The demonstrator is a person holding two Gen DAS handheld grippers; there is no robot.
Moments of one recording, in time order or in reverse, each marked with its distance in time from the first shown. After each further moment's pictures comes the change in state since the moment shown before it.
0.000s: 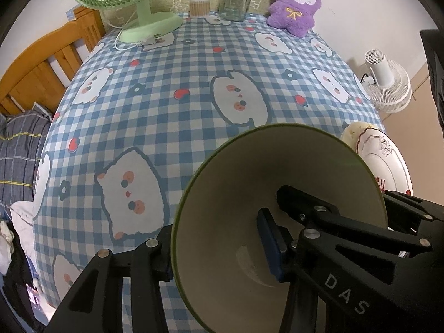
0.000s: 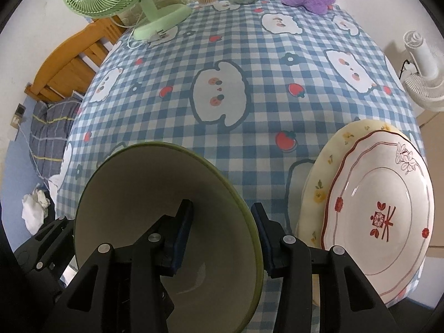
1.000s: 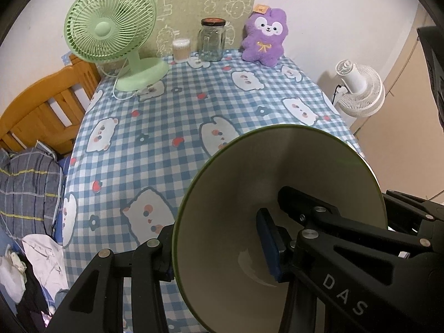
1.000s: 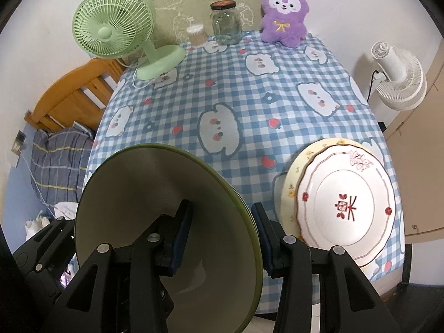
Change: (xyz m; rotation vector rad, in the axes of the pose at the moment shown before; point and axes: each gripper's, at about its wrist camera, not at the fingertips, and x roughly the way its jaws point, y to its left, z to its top) left arm -0.079 -0.012 0.007 0.118 -0.128 -0.021; right arm -0.086 0.014 -0.008 0.080 -0.143 -0.040
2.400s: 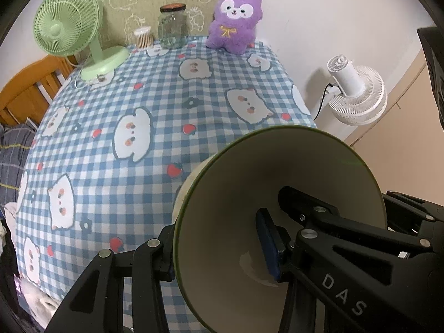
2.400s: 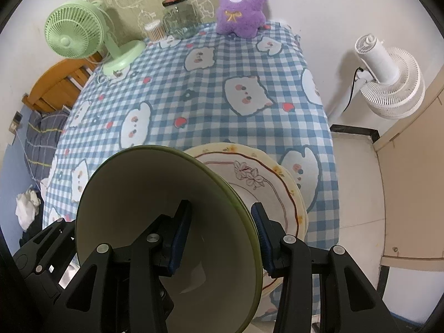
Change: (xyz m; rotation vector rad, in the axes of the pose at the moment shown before) left arm 0.056 -0.163 0.029 -0.137 0.050 0.015; right arm 0.005 -0.174 0.027 -0.111 0.088 0.001
